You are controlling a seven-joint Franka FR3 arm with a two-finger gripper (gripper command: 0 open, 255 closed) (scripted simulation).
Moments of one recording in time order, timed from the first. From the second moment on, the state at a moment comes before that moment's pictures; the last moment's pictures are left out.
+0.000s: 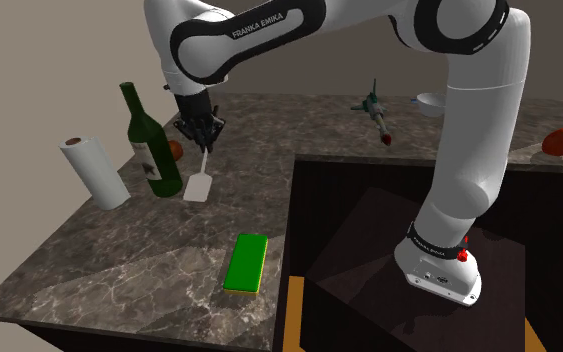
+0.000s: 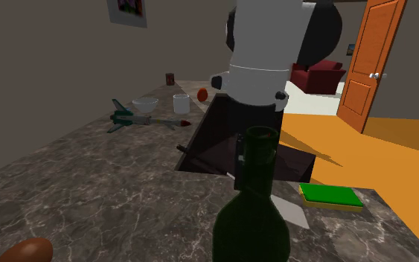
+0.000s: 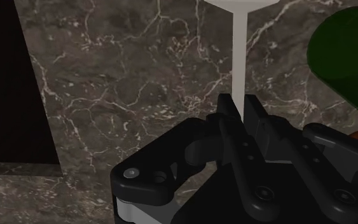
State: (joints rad) arm -0.07 0.27 0.57 -1.65 -0.22 1.87 1.59
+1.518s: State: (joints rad) arm -0.19 0.09 0.52 -1.64 -0.11 1.74 1.39
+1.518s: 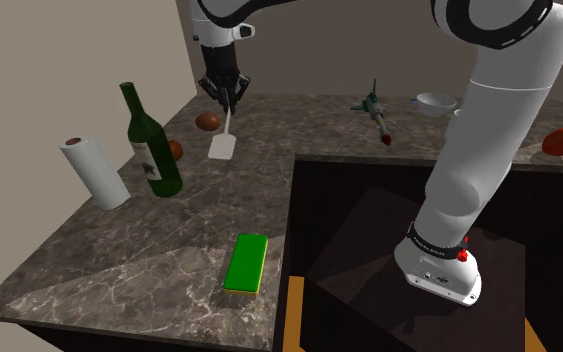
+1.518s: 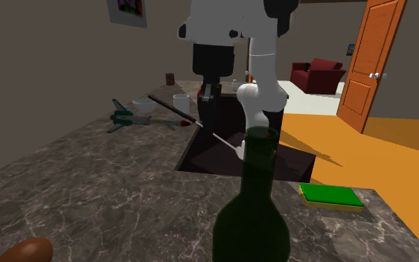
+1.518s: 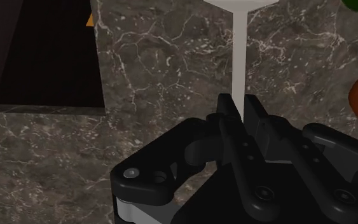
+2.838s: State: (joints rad) arm -0.44 -0.09 0.26 -1.84 -0.03 1.80 0.87
